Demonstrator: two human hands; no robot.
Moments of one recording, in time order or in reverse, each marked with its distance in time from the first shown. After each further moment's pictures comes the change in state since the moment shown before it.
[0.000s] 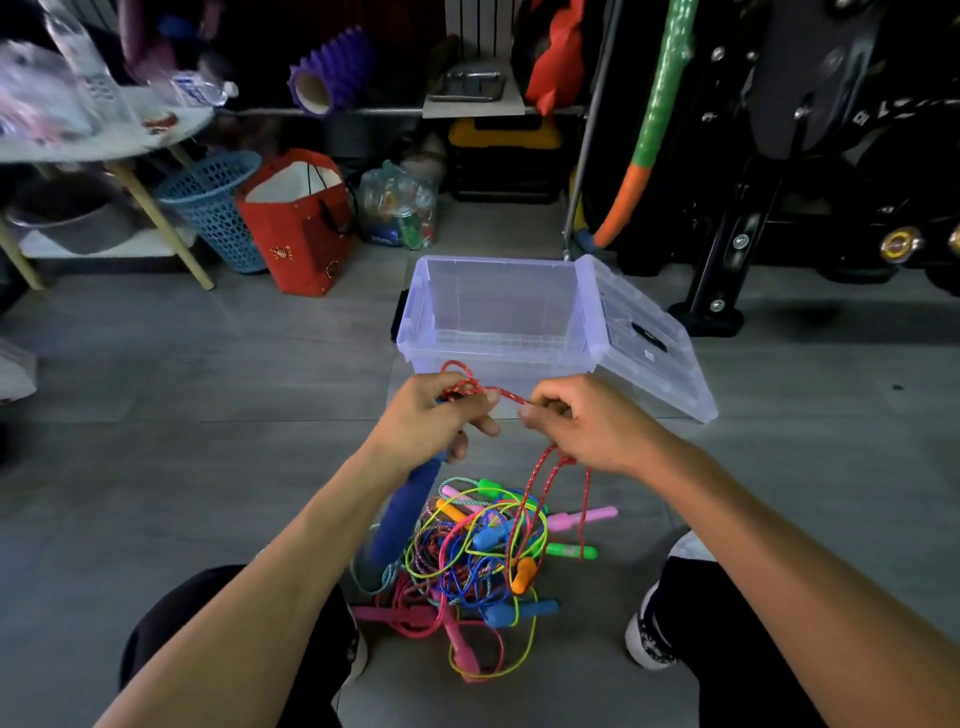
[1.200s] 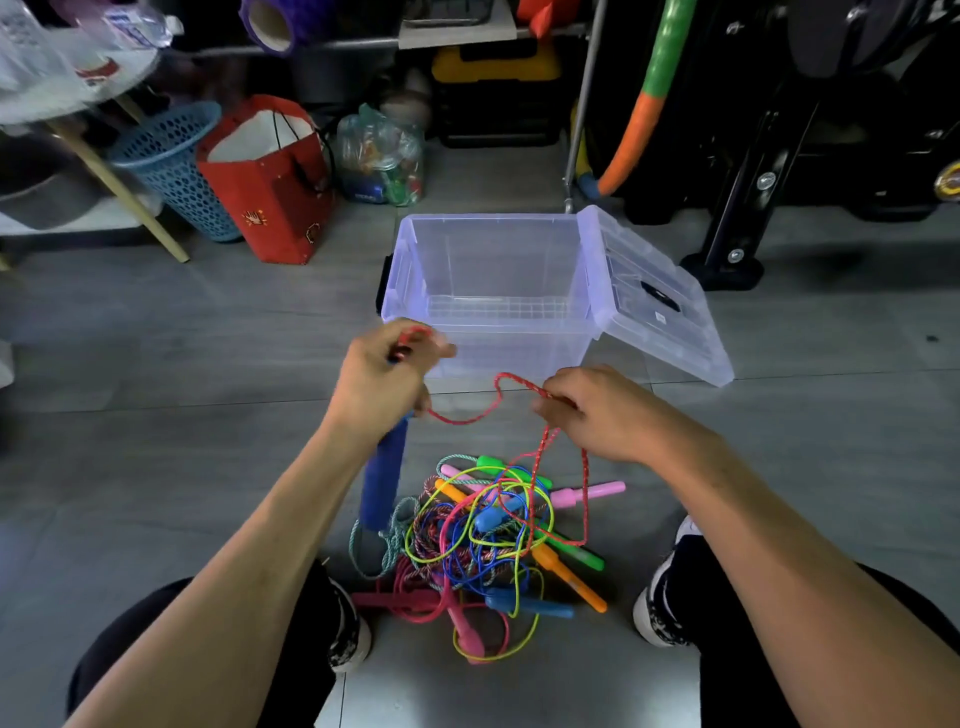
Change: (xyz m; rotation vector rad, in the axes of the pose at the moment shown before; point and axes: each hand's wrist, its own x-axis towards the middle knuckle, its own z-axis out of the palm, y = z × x) left_hand 0.050 -0.010 -0.012 -0.006 0.259 0.088; right_hand 0.032 0.058 0.002 -0.236 -0.104 -0.005
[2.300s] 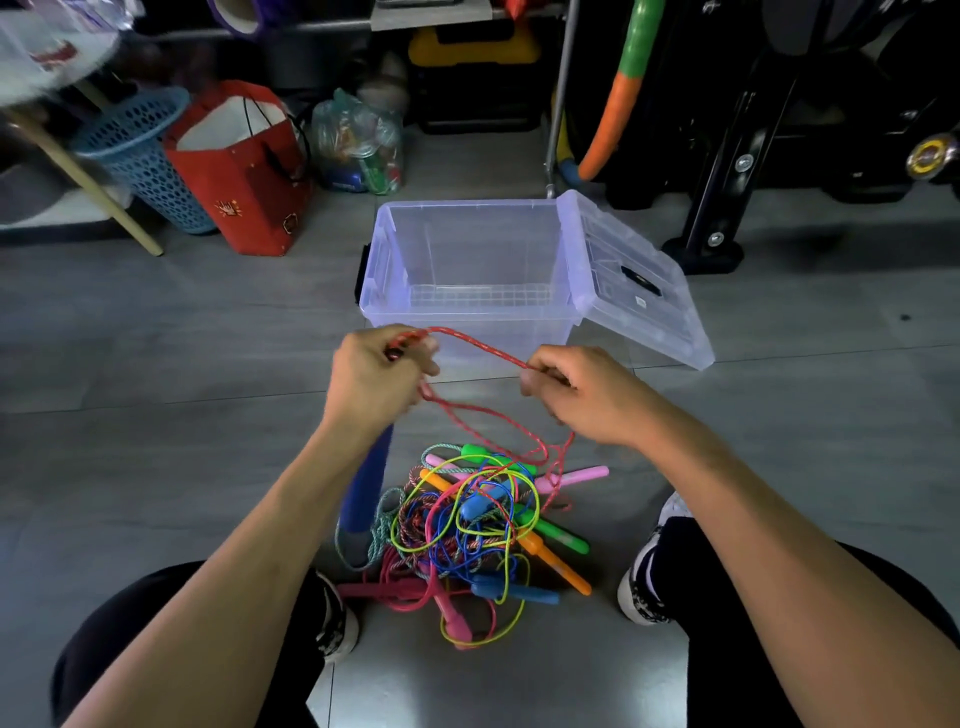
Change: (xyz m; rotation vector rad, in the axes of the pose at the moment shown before) left_hand 0.002 -0.010 0.017 0.211 0.051 -0.053; right_hand -0.015 -0.004 -0.007 0.299 0.095 0.097
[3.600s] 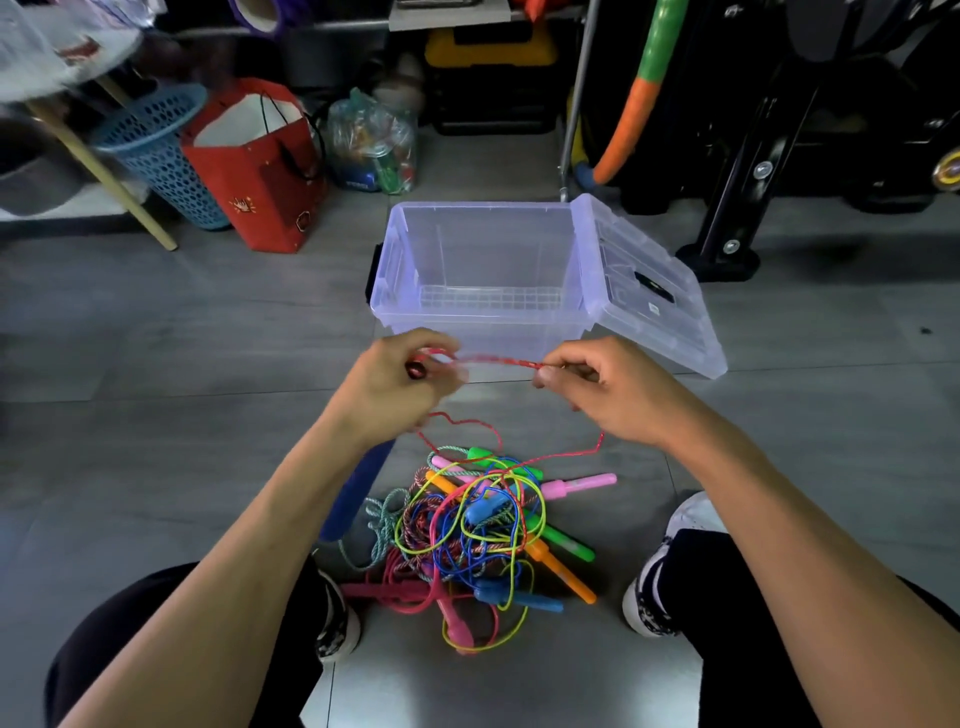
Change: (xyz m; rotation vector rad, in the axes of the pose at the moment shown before) left_hand -0.006 0.006 -0.010 0.131 -0.231 0.074; right_hand 0.005 0.010 -0.011 0.085 0.031 -0.074
